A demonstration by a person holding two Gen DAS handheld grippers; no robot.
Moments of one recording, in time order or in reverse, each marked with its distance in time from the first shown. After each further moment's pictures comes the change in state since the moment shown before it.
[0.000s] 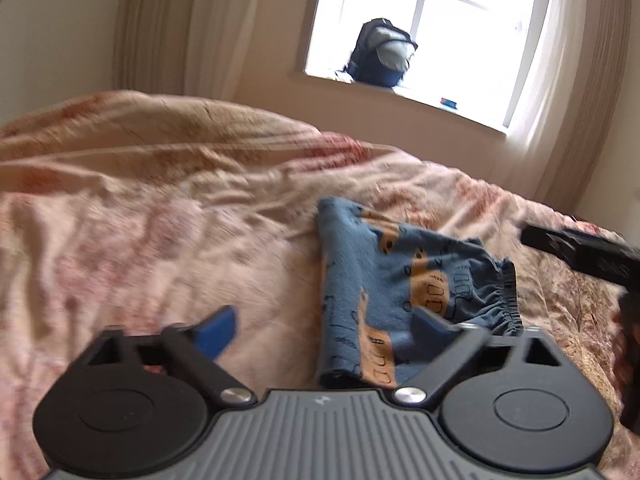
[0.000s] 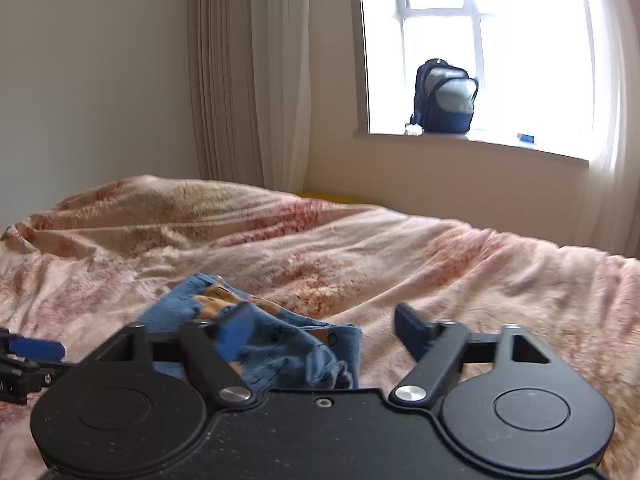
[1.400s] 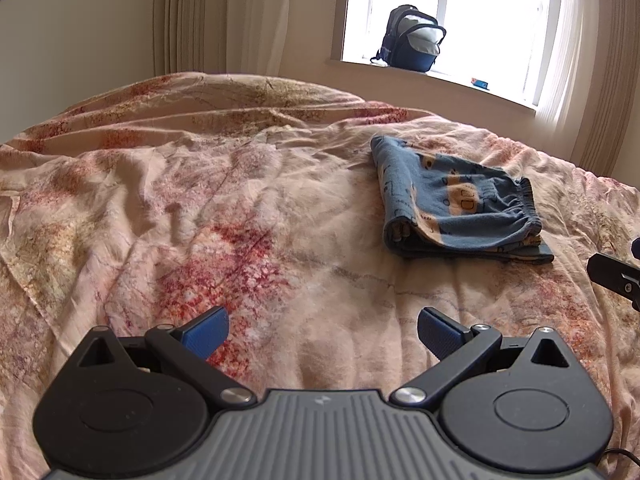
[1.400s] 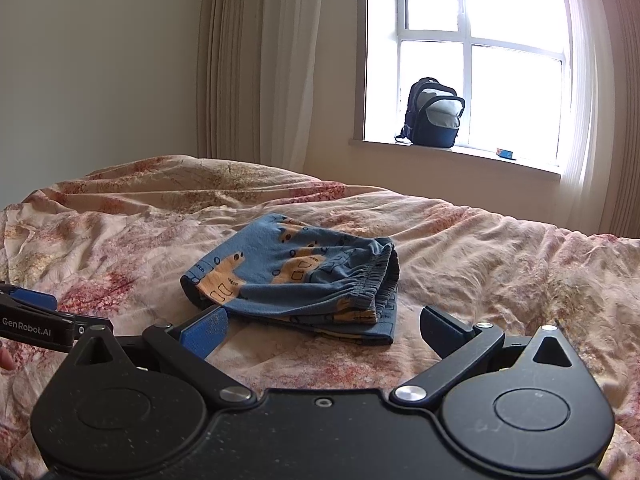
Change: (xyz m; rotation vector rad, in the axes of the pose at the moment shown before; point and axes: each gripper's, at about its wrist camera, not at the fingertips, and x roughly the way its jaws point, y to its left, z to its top) left arm -0.068 0.024 -0.079 0.028 0.063 0.115; right arm -0.130 0.084 -0.083 -0.070 0.001 -0.064
